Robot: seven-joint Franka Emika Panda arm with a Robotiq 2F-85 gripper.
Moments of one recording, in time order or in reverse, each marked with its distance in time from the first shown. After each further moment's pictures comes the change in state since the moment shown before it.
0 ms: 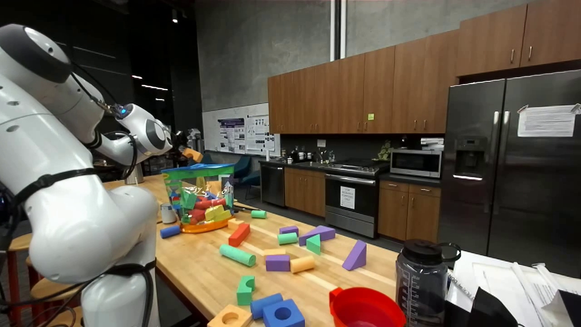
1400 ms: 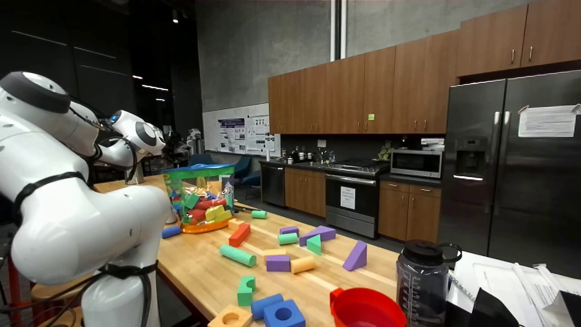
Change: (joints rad) arm -0.302 0.267 0.187 0.387 0.045 -0.256 -0.011
